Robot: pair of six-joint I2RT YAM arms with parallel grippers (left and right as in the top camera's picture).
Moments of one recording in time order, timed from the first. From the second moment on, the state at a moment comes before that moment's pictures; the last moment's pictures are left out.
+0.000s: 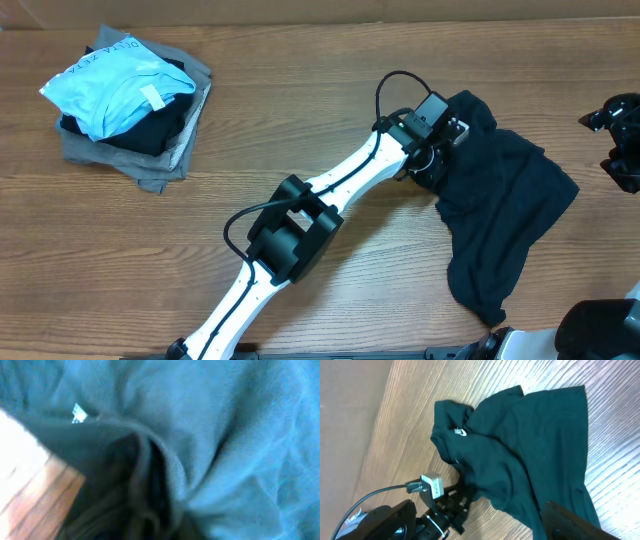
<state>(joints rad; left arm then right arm) -0.79 2.52 2.13 -0.70 0.33 -0.13 -0.57 1.60 1.74 -1.34 -0.37 0.45</state>
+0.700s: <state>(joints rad) -0.30 2.29 2.39 -1.66 -0.10 -0.27 -0.42 1.60 1.17 -0.93 -0.28 0.40</state>
